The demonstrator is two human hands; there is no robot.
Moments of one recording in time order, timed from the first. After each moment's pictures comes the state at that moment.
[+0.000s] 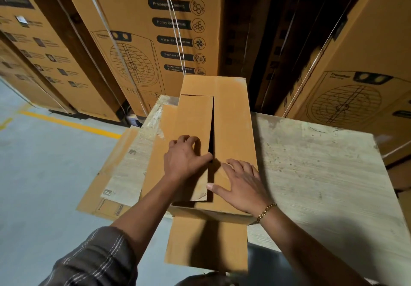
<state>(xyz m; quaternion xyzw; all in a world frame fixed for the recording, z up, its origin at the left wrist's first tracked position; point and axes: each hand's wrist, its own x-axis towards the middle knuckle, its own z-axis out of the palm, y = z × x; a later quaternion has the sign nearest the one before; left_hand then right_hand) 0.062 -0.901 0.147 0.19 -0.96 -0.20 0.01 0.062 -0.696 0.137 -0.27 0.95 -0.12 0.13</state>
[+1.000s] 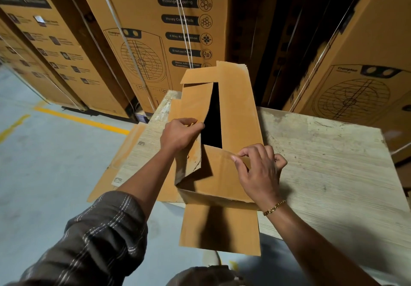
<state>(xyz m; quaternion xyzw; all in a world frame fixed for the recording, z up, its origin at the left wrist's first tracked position) 0.064 -0.933 0.182 0.26 -0.86 -0.44 0.03 0.089 -0.684 0.148 -0.19 0.92 -0.27 -0.22</state>
